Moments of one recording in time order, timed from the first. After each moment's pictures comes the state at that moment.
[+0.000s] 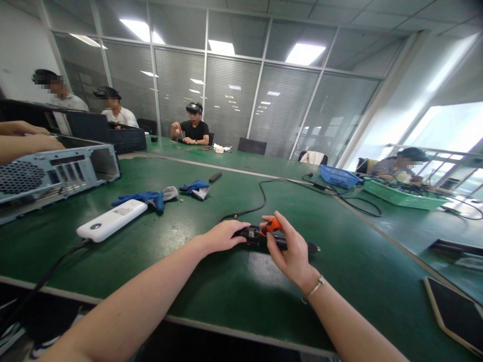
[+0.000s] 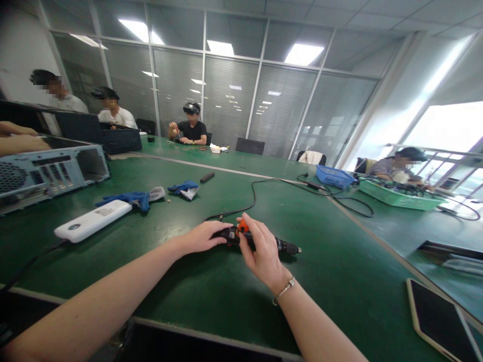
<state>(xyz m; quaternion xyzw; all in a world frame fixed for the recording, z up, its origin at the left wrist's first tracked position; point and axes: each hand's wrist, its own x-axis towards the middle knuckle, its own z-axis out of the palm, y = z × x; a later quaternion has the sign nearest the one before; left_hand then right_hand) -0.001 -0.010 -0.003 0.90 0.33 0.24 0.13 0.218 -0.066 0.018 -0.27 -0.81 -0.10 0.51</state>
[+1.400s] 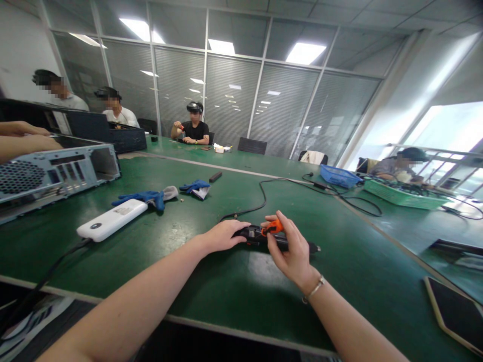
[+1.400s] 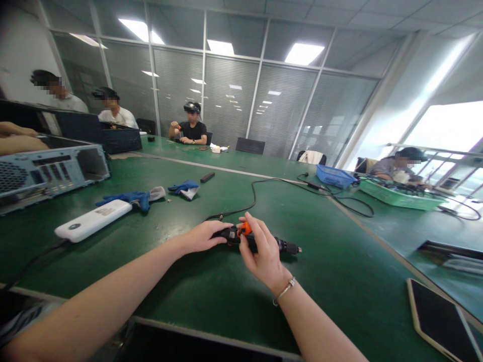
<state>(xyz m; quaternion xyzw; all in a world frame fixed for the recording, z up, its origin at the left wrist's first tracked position) -0.001 -0.009 -0.003 0.90 0.32 0.24 0.14 0.215 -0.068 0.022 -0.25 -0.81 -0.07 0.53</state>
